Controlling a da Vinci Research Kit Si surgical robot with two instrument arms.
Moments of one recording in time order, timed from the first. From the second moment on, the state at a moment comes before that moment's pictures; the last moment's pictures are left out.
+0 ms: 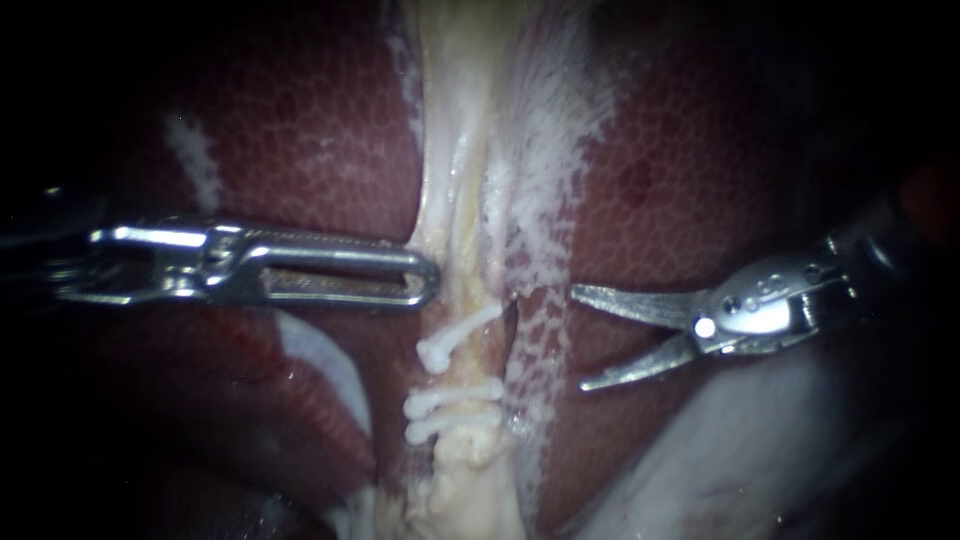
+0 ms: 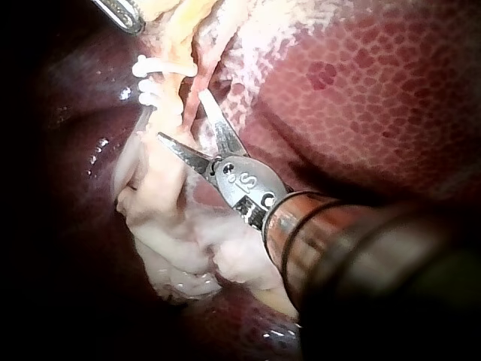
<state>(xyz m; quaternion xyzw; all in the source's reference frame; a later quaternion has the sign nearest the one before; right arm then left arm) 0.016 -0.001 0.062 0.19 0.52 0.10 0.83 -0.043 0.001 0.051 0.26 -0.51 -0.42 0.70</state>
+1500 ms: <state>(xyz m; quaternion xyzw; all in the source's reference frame) 0.026 -0.003 0.063 0.35 0.50 0.09 0.79 -0.040 0.001 0.043 0.27 -0.53 -0.43 0.68</state>
